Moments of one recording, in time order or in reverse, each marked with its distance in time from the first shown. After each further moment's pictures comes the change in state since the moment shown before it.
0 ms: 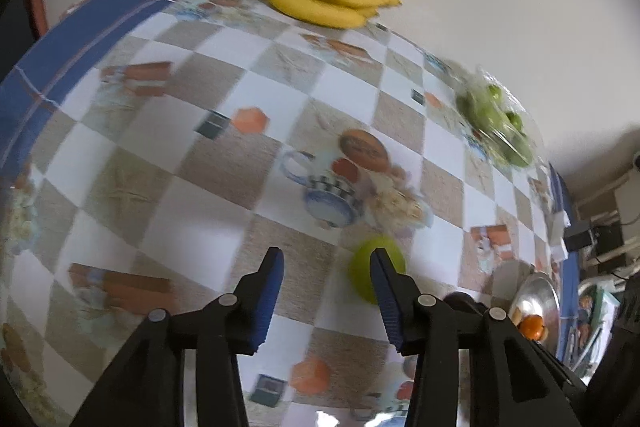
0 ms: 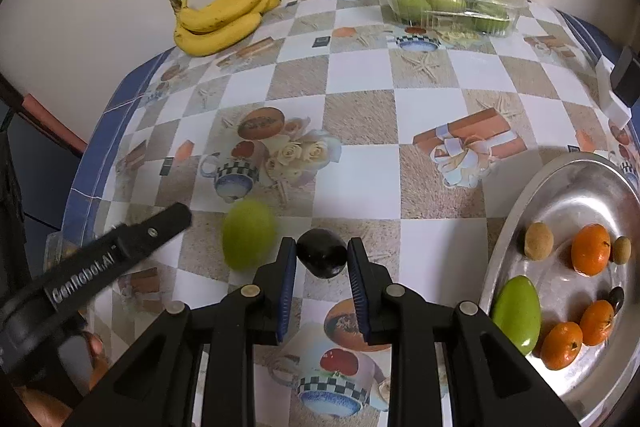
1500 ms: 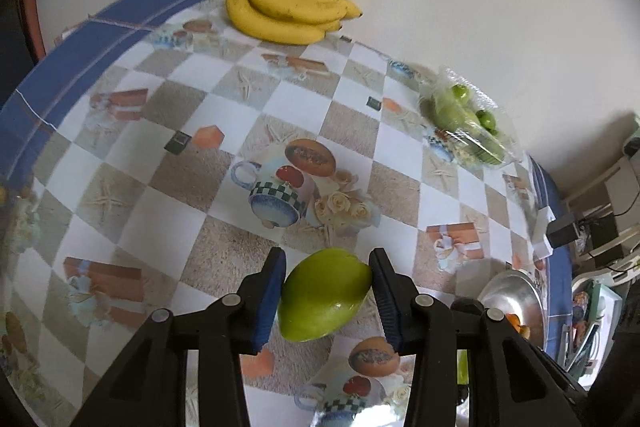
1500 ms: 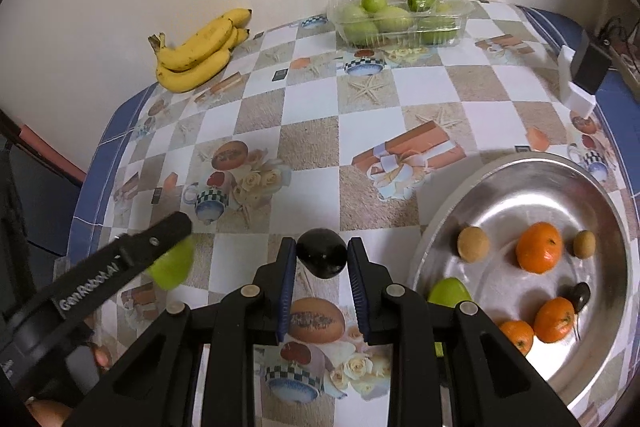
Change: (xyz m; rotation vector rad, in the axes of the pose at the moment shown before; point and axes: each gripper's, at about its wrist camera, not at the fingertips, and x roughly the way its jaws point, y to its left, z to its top) left arm -0.027 -0.049 -0.009 0.046 -0.059 0.019; right arm -0.046 -0.041 0.001 0.081 -0.059 -0.004
